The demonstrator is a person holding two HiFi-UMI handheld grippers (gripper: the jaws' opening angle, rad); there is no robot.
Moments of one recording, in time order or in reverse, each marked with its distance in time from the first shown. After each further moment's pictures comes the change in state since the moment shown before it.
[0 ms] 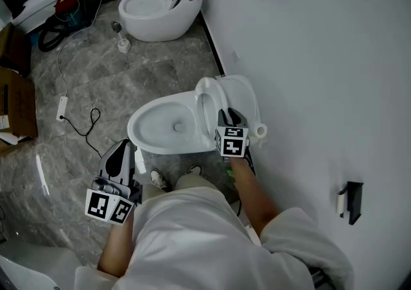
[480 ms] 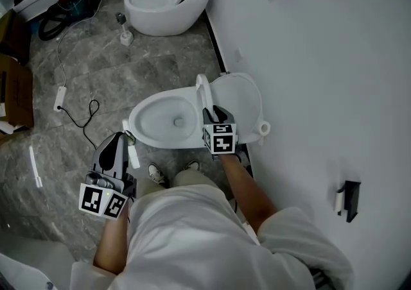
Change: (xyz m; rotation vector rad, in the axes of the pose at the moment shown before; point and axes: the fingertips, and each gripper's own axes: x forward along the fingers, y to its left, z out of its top) left arm -0.032 0.042 0.006 -0.015 -0.031 0.044; right arm 0.007 0.091 0.003 -0.030 0.030 0.152
